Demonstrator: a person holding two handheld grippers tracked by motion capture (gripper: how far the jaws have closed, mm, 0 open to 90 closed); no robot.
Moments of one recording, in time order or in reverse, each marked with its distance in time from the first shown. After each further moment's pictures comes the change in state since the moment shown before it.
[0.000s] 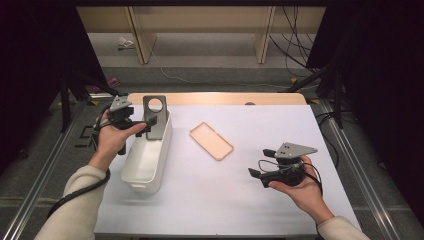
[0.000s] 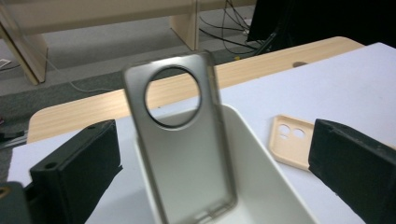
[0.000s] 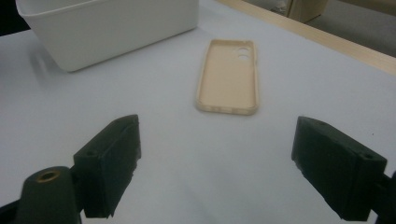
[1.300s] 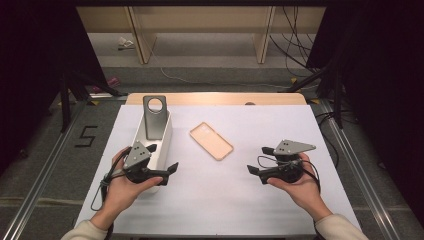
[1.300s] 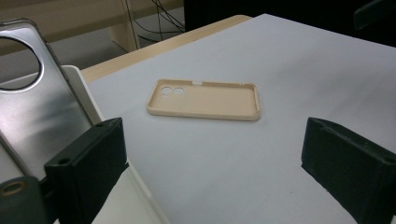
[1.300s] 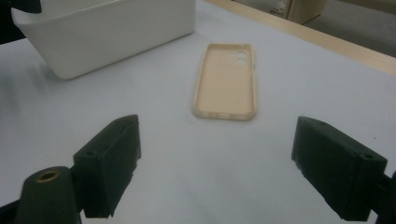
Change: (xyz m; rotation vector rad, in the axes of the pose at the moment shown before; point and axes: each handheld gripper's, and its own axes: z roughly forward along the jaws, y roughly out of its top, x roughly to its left) left arm -0.105 -0.064 -0.057 -0.026 -0.186 0.156; right arm -0.005 0.003 0.006 -0.008 0.003 0.018
